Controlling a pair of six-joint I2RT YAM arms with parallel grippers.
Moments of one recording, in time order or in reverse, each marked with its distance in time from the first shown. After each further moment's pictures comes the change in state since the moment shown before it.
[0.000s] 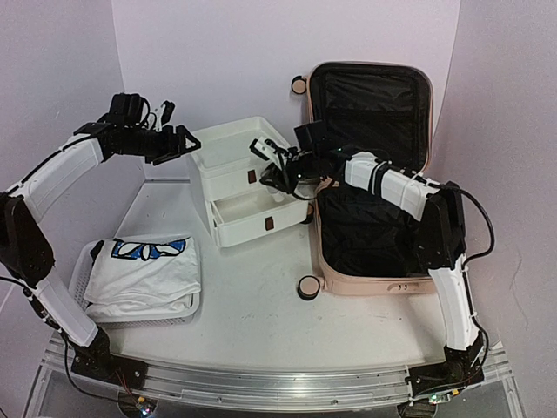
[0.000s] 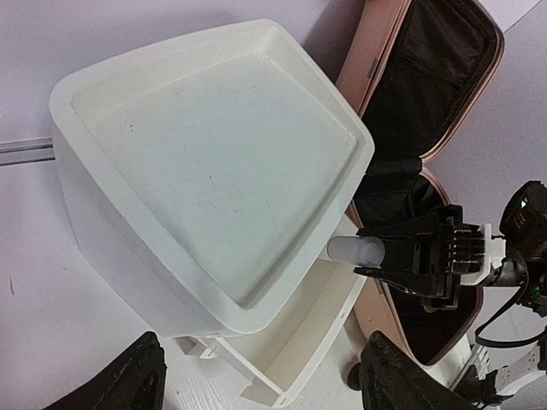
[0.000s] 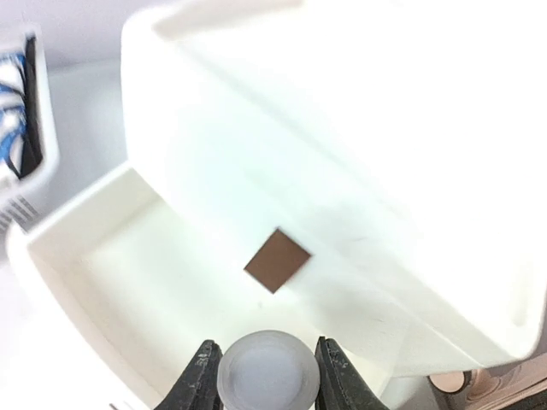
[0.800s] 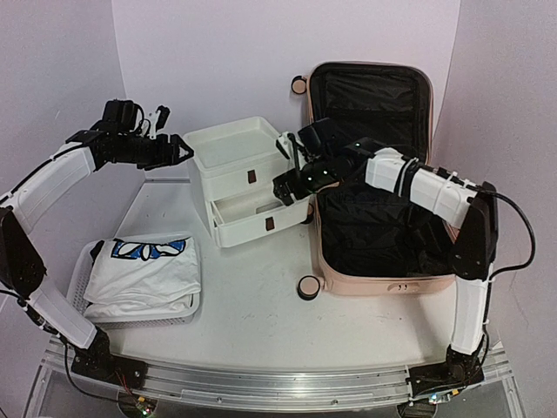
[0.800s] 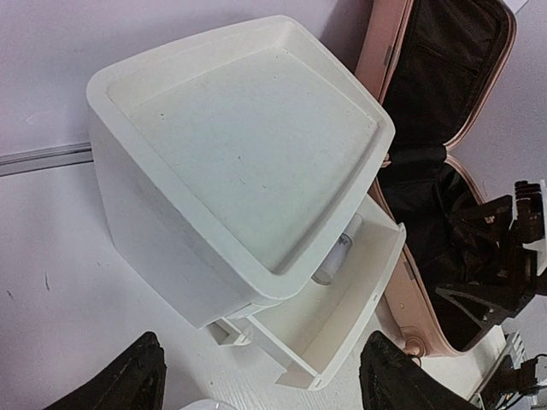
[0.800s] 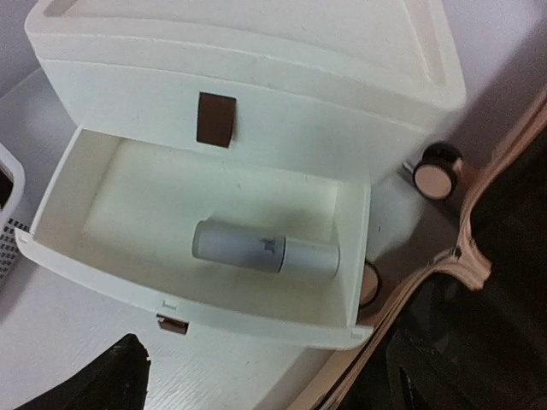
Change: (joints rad) left arm 0.000 -0.092 -0.115 0.010 -0.079 0.098; right arm 0.094 -0.219 -0.180 -0.214 0.407 0.450
